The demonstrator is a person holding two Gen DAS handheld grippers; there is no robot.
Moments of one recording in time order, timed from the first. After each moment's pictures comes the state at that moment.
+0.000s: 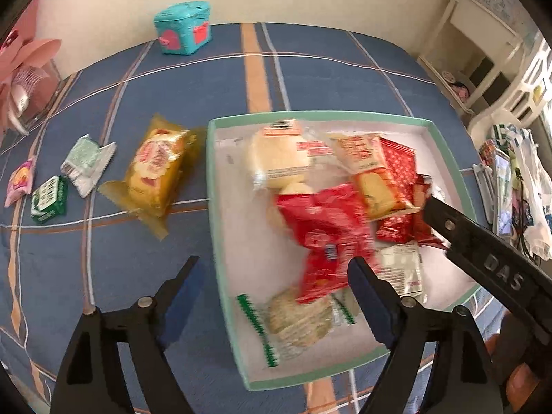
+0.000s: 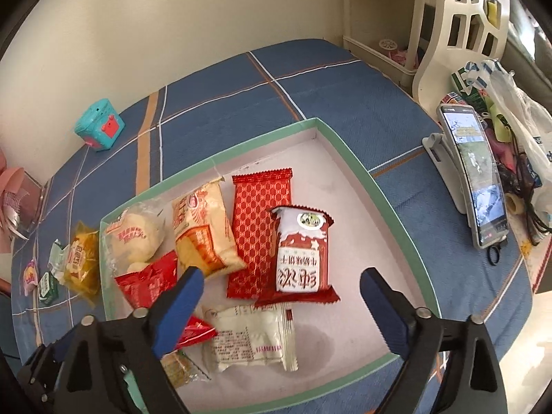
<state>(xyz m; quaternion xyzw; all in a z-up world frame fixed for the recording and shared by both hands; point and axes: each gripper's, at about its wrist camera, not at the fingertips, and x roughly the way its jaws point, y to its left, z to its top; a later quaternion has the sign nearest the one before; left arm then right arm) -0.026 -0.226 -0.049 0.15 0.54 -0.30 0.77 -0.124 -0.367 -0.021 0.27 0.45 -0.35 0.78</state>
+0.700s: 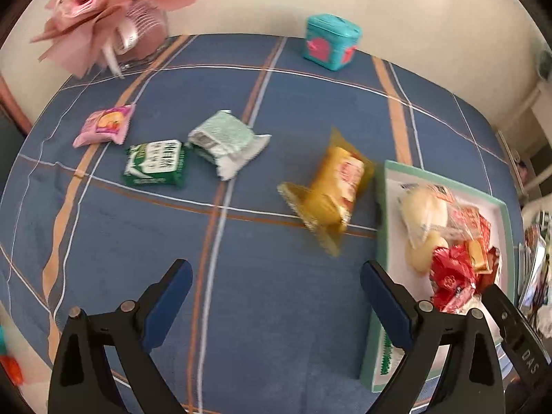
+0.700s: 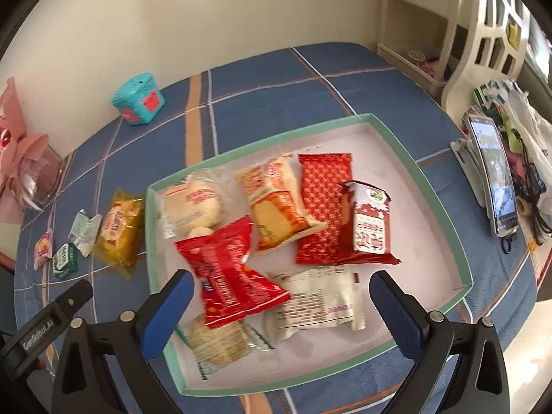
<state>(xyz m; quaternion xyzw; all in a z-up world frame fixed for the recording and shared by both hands) 0.047 -0.121 -0.034 0.06 0.55 -0.17 0.82 -0.097 -0.304 -0.005 0.24 0.46 -0.32 0.79</state>
